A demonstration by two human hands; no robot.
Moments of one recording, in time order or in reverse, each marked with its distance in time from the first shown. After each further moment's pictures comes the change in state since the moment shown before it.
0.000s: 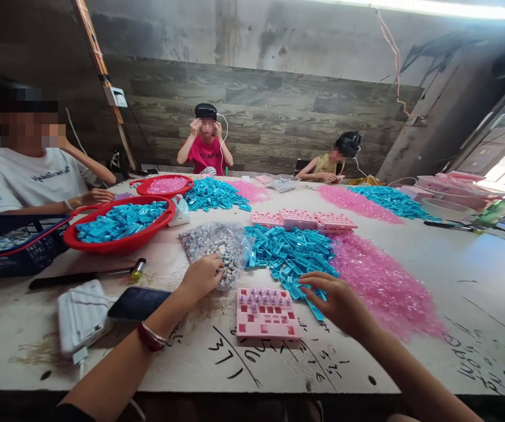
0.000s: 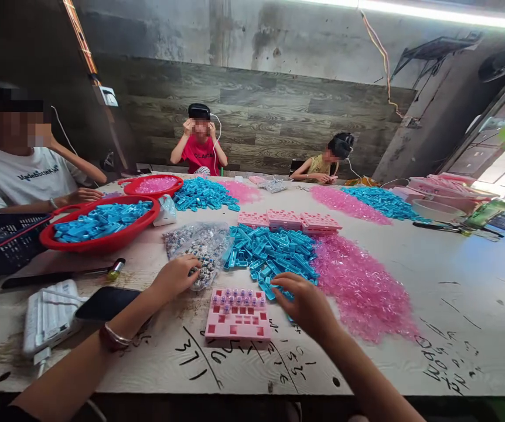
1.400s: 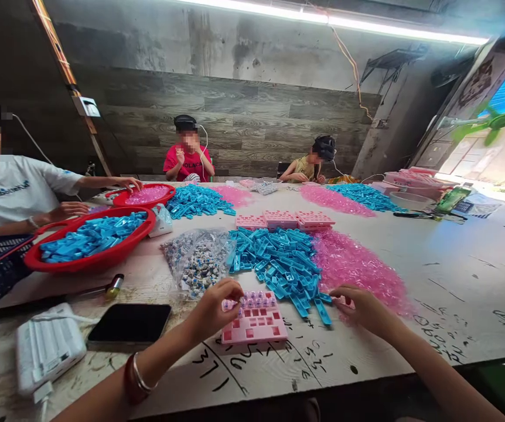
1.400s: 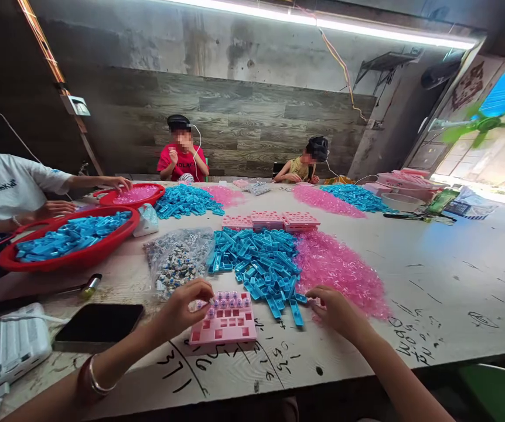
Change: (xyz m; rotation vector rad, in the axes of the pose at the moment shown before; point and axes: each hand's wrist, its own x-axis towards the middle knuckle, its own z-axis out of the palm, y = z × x) left_hand -0.021 0.065 0.019 -0.687 0.030 0.328; right_hand -0.069 0.112 -0.033 -0.059 -0.156 0.272
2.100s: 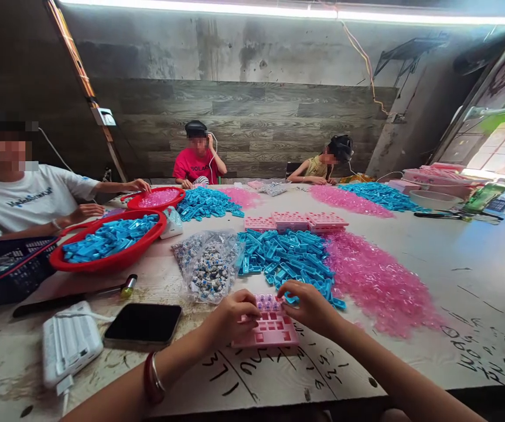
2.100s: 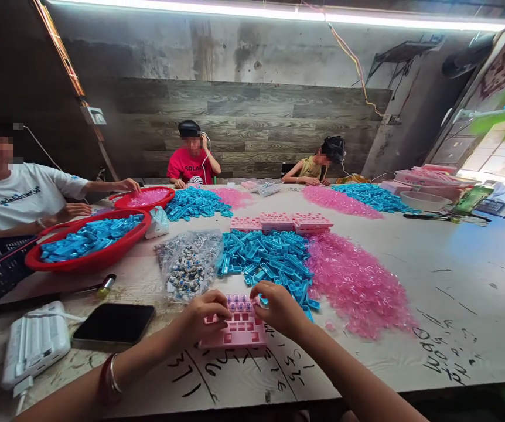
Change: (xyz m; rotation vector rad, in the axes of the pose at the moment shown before) left_hand -0.008 -0.017 0.018 0.100 -0.111 0.111; right_hand 0.058 -0.126 0.057 0.285 -0.008 -0.311
